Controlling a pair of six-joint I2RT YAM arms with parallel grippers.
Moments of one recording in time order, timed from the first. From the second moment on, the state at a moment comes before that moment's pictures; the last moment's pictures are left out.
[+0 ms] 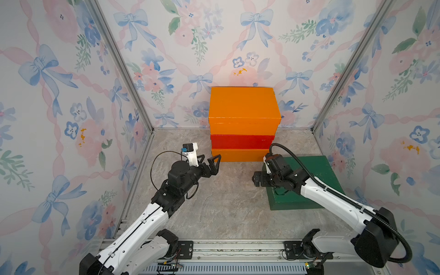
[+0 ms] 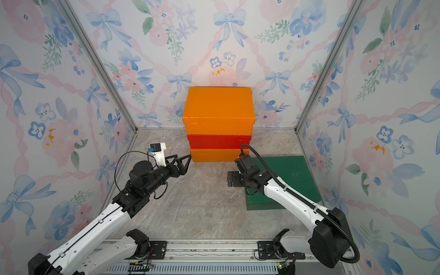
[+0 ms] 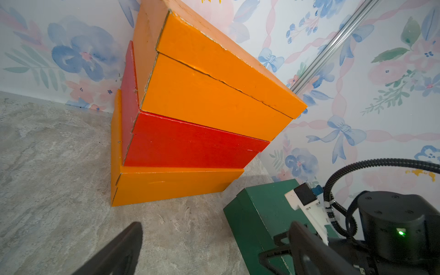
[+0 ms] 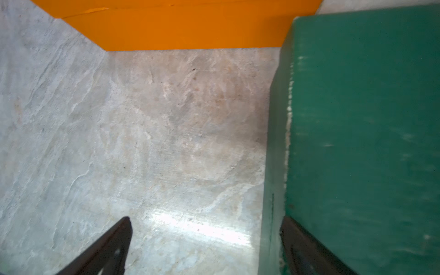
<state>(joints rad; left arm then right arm) -0.53 0.89 0.72 0.03 0.02 -0.55 0.67 1.30 1.01 -0.68 0.07 0.53</state>
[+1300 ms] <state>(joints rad) -1.01 1.65 1.01 0.27 0.01 -0.74 -0.46 1.32 1.15 -0.77 0.14 0.44</state>
